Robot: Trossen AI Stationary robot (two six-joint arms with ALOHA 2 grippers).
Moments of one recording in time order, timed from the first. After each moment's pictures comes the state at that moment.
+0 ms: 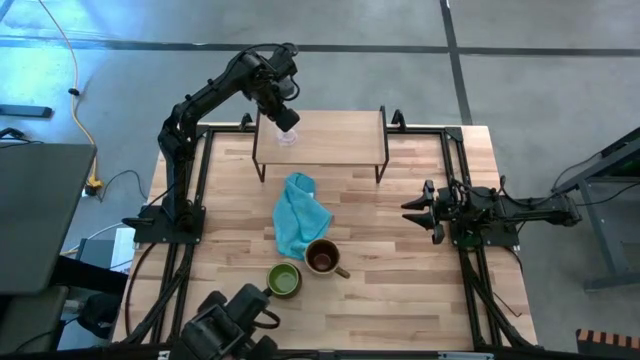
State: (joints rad) left arm 0.86 1.99 2.11 -1.49 -0.01 -0.04; right arm 0.07 0.02 0.03 -0.02 0.04 0.23
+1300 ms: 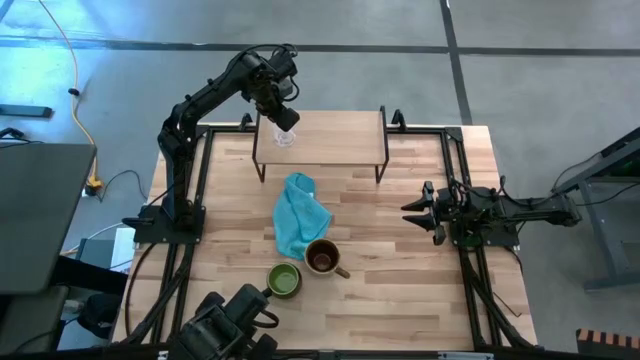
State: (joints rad) left arm 0.86 1.99 2.10 -1.49 -0.02 -0.09; right arm 0.07 0.02 0.03 -0.02 0.01 0.24
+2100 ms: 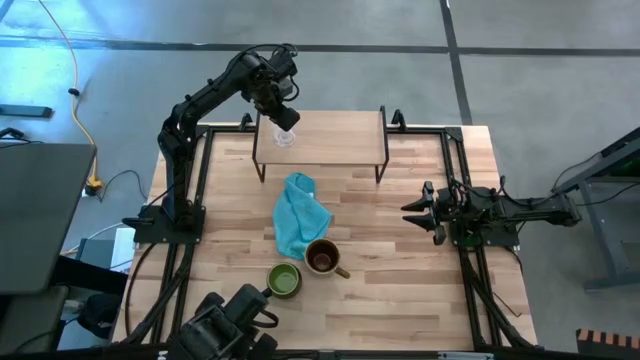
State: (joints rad) left arm 0.86 1.99 2.11 -1.49 -0.02 -0.10; right arm 0.07 0.02 0.03 -0.02 0.01 0.25
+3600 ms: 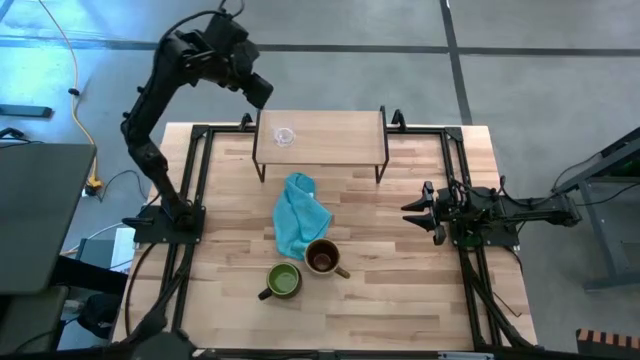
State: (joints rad) left arm 0.86 1.73 2.36 -1.52 -0.05 -0.08; right arm 0.07 0.02 0.03 -0.02 0.01 0.25
